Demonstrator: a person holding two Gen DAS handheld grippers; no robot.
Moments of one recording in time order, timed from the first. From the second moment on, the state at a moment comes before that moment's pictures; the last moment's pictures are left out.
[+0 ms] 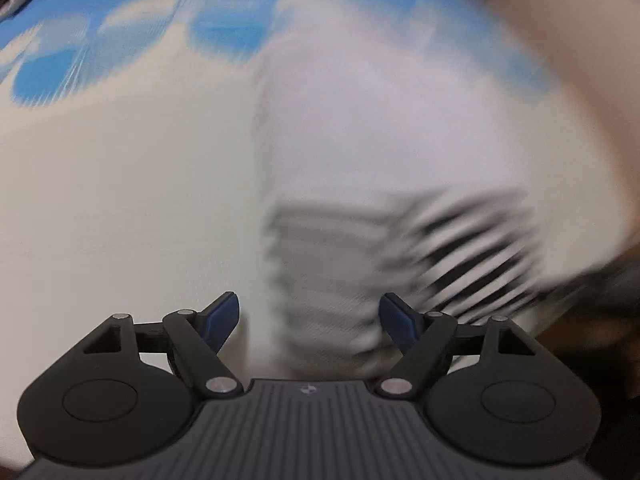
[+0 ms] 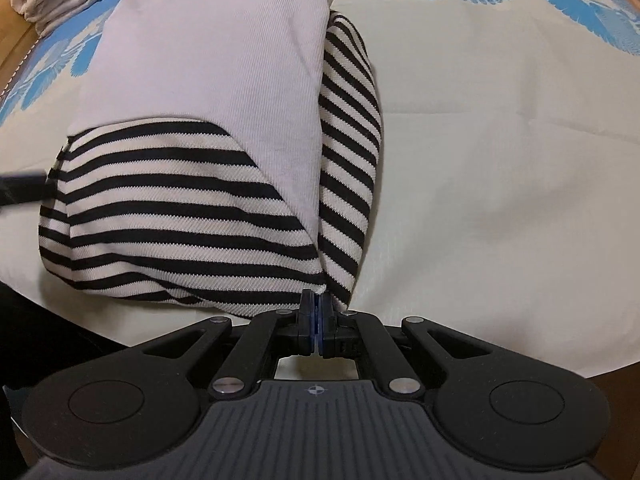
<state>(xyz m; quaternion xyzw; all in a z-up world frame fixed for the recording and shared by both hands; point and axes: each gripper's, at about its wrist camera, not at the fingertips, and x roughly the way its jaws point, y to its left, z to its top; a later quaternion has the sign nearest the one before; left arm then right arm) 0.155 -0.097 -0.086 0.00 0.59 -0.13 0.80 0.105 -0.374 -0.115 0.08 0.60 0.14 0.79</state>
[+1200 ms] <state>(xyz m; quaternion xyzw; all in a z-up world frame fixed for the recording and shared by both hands) 0.182 -0.047 -0.046 -0.12 0.51 -0.07 0.85 0.236 -0.381 -0.110 0.26 0.46 -0.04 0.85</state>
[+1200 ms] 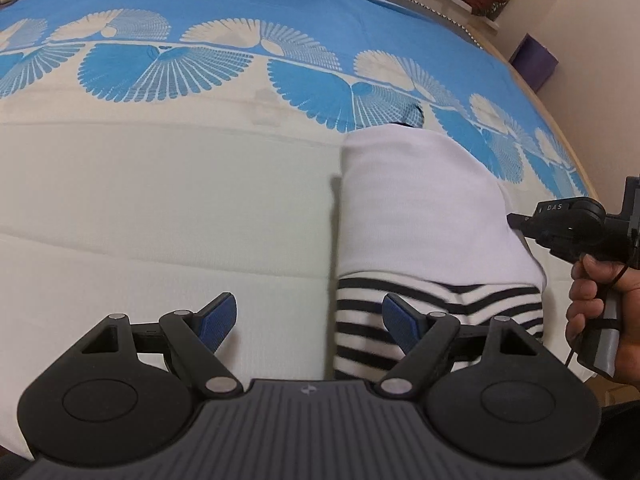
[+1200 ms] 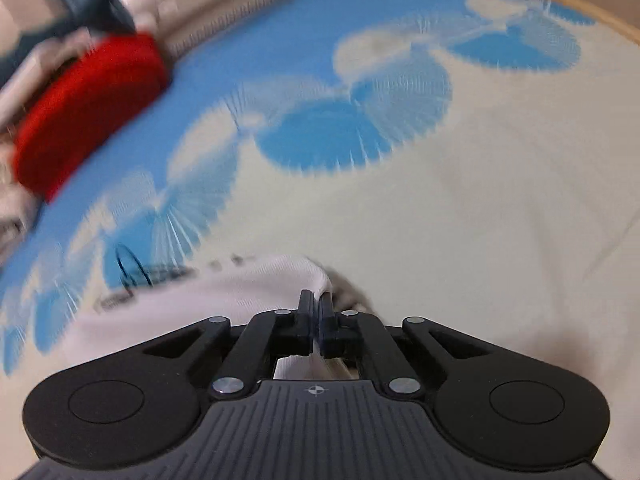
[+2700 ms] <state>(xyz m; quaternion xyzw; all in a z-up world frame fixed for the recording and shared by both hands) 0.325 -0.065 -0.086 -0.29 0.49 -0.22 0.79 0.216 -0.385 -0.106 0.32 0.45 0.05 0.83</state>
